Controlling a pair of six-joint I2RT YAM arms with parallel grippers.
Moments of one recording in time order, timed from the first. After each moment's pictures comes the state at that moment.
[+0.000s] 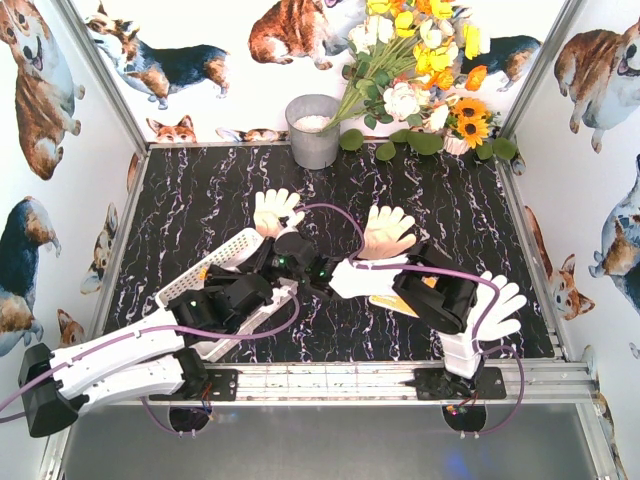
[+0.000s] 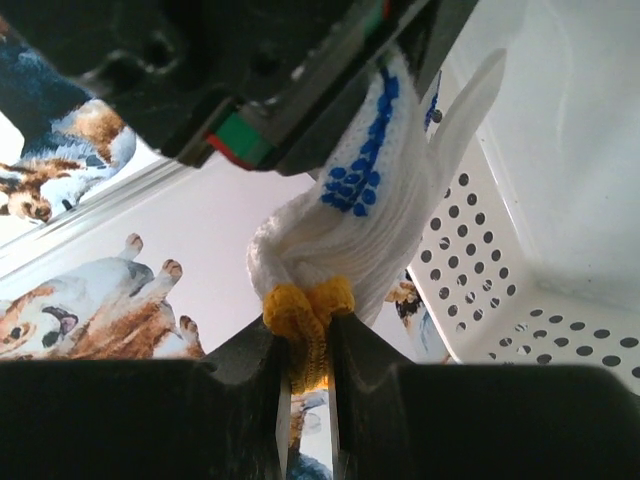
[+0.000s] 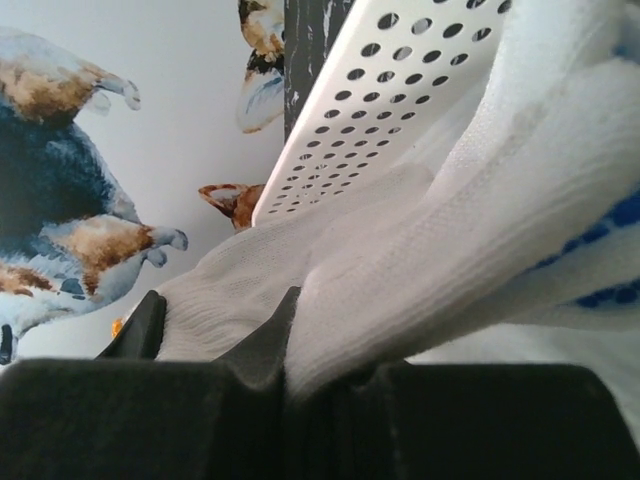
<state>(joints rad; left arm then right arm) -0.99 0.87 0.65 -0.79 -0.88 0.83 1.02 1.94 1.16 0.45 -0.07 1.31</state>
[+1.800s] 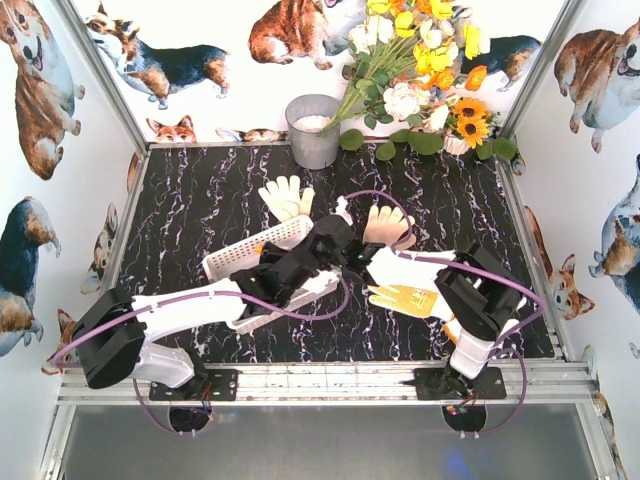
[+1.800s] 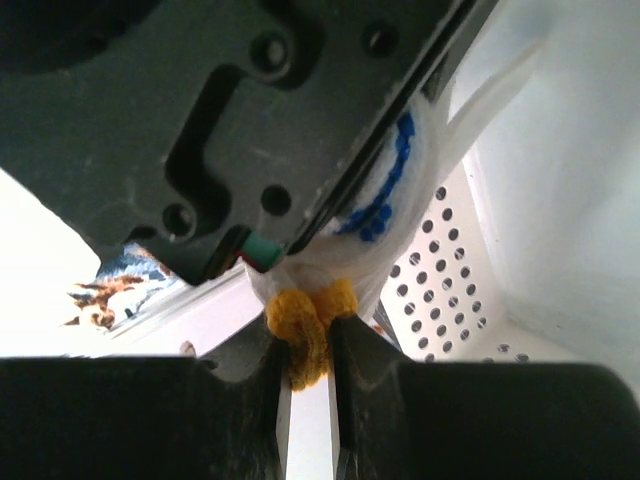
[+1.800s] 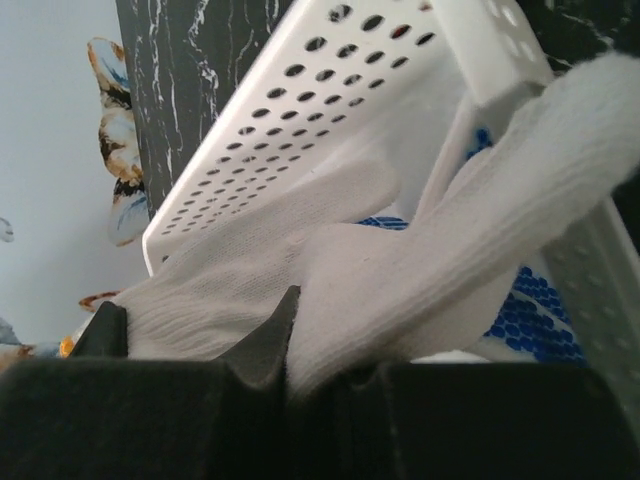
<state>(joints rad) -0.98 1.36 0.78 -0.25 -0.77 1.03 0.83 1.73 0.97 0.19 0.04 1.16</state>
